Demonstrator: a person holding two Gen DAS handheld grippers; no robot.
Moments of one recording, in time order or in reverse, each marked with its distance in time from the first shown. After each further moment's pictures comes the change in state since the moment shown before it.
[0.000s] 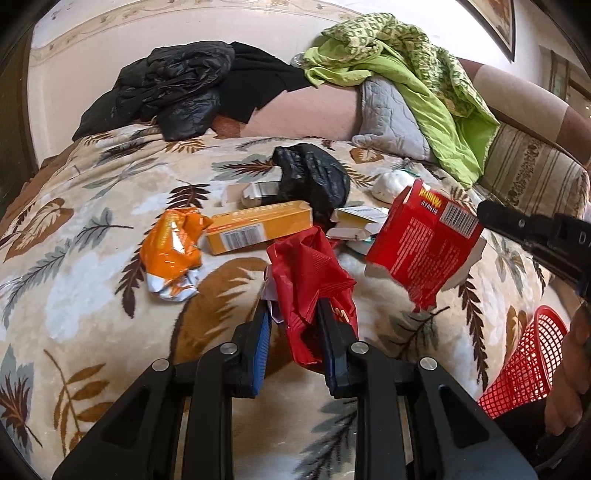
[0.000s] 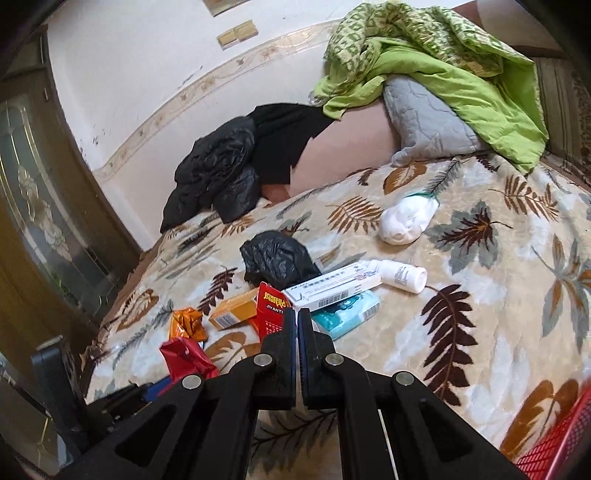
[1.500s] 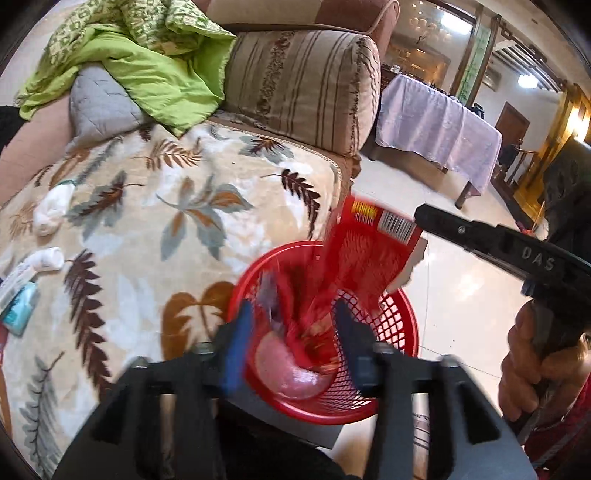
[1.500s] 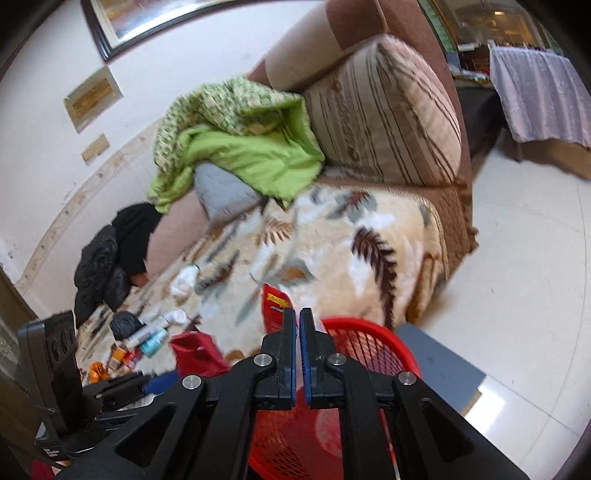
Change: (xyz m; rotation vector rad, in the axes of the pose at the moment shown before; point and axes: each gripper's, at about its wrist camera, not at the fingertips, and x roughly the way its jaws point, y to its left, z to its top) left arm -0.011 -0.338 -0.026 0.491 0.205 -0.603; right arm -0.271 -0.195 -0.057 0.351 -0.211 -0.426
